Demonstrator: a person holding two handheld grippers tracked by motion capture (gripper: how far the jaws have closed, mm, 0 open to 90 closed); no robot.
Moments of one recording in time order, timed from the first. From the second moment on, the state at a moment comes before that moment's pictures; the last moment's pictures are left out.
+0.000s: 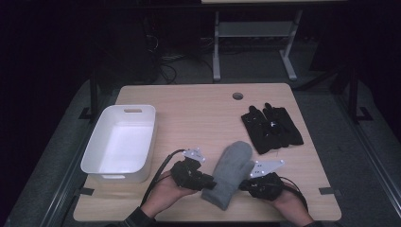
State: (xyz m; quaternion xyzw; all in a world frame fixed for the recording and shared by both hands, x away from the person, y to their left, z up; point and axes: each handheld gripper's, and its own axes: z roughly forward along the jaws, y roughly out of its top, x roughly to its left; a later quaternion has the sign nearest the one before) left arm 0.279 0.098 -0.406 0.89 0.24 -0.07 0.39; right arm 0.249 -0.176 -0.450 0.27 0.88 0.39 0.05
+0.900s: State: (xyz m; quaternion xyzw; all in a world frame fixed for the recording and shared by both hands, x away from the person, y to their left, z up) left arm 0.344 0.047 -0.433 0.88 0.30 -0.01 0.37; right arm 0.272 -0.254 -0.462 0.40 0.83 0.36 0.13
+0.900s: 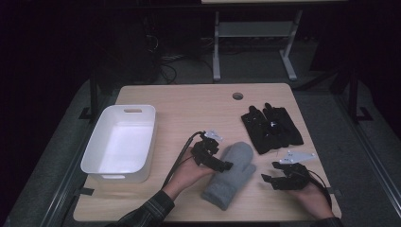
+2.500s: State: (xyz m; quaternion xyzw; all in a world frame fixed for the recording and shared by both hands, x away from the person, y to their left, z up) left arm 0.344 0.056 -0.429 0.89 0.24 -0.08 0.39; right arm 0.285 -0.259 -0.482 0.40 0.83 0.36 0.15
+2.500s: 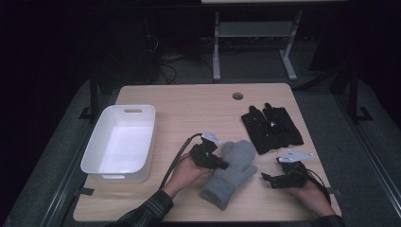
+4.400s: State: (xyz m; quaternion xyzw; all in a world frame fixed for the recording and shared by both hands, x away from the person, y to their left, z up) left arm 0.353 0.323 -0.280 0.80 0.41 0.07 0.44; right arm 0.285 -0.259 -0.482 0.40 0.83 0.36 0.15
